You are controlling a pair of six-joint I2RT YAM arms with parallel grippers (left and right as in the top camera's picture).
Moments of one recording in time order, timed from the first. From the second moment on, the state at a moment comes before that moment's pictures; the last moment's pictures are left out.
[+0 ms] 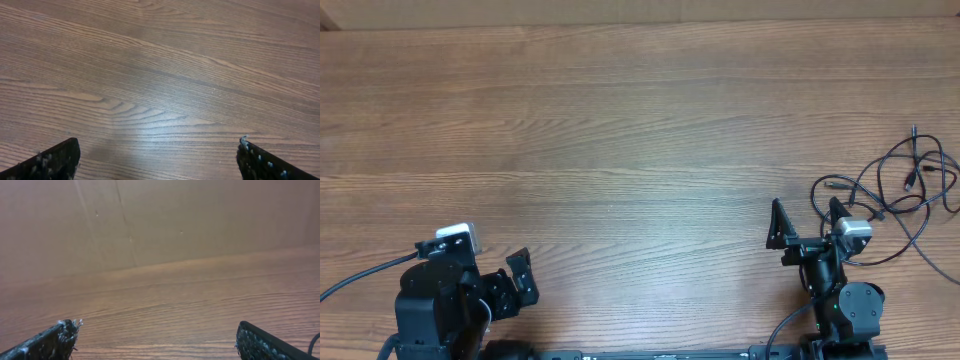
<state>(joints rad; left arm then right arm) -0.06 0.54 1.03 -1.29 -0.05 -0.32 0.07 0.01 0.02 -0.03 -0.02 0.17</state>
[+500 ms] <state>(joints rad) -0.06 0.53 1.02 -1.27 -0.05 -0.32 0.07 0.01 0.02 -0.03 -0.02 0.17</state>
